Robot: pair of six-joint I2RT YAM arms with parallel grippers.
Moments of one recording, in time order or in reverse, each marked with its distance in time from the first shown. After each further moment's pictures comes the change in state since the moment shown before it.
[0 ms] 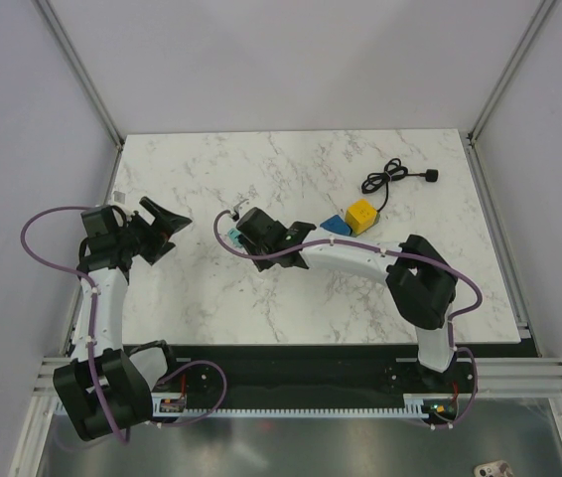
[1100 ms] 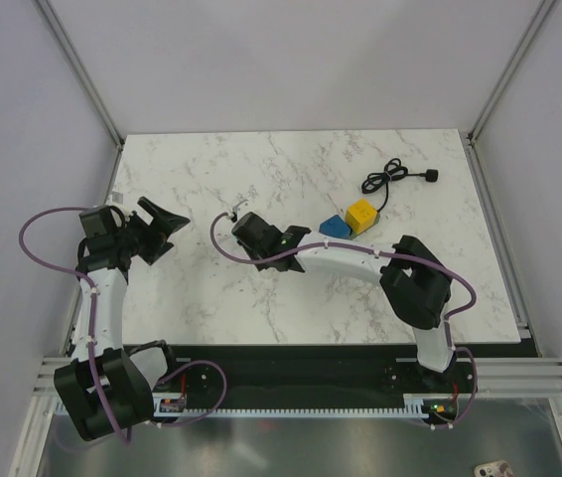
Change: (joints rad) left arm 0.013 0.000 0.000 0.000 0.001 0.000; right arm 0.012 0.031 0.006 0.011 0.101 0.003
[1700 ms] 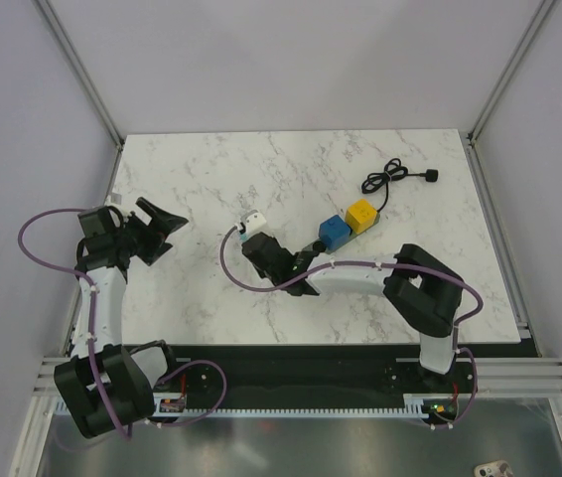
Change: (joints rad) left arm 0.016 0.014 0.000 0.000 0.001 0.000; right arm 0.050 -0.072 -0.279 0.392 0.154 -0.014
